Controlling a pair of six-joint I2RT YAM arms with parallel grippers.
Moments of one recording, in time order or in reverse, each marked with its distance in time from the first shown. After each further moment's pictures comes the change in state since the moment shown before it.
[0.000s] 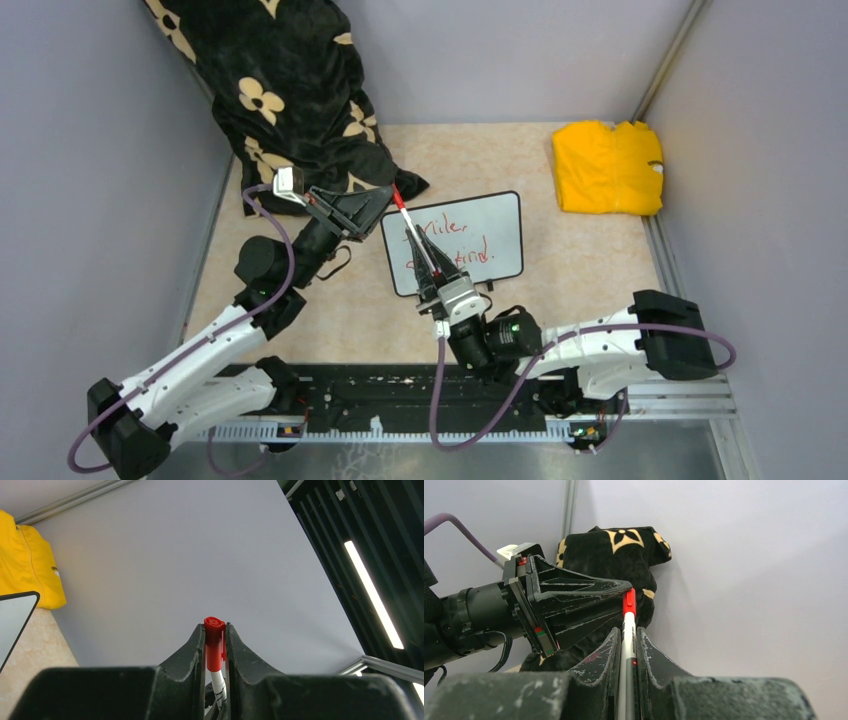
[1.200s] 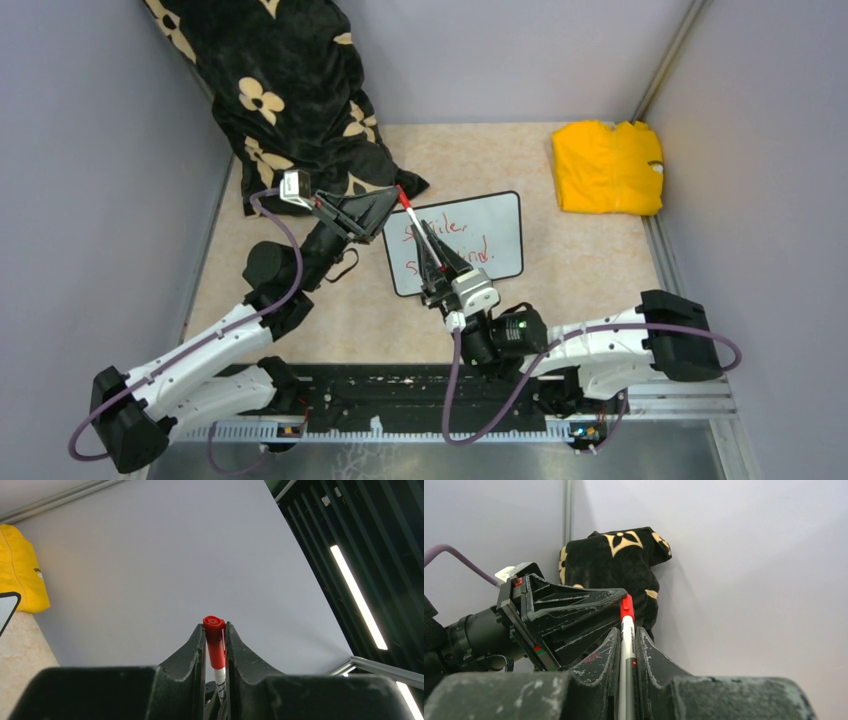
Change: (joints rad) left arm -0.058 0.046 -0.023 0.103 -0.064 0.002; right arm -0.019 -0.027 0.000 -0.001 0.013 0.064
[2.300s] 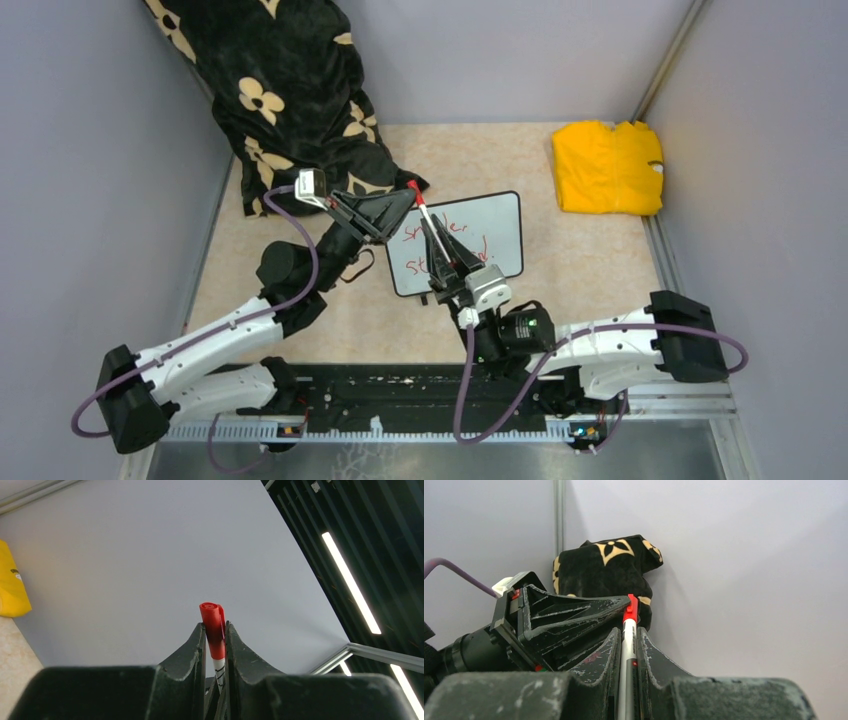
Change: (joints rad) left arm -0.091 0.068 0.028 0.084 -0.038 0.058; right arm -0.006 -0.033 -0.001 0.005 -0.006 0.008
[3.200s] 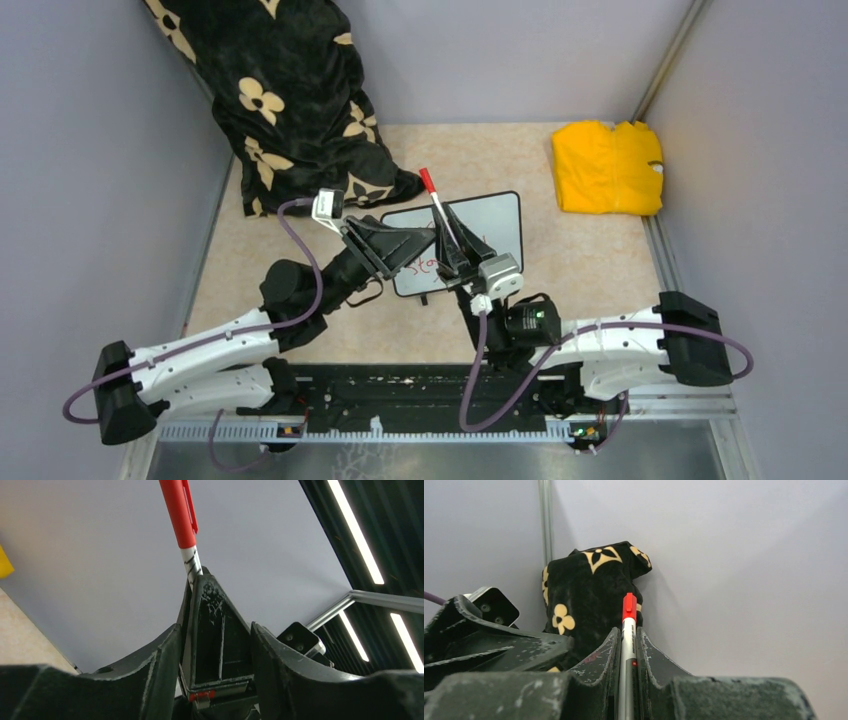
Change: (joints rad) left arm -0.176 -0.031 -0.024 -0.013 -0.001 0.121; right arm -0.056 -0.032 -0.003 -0.001 -0.024 0.032
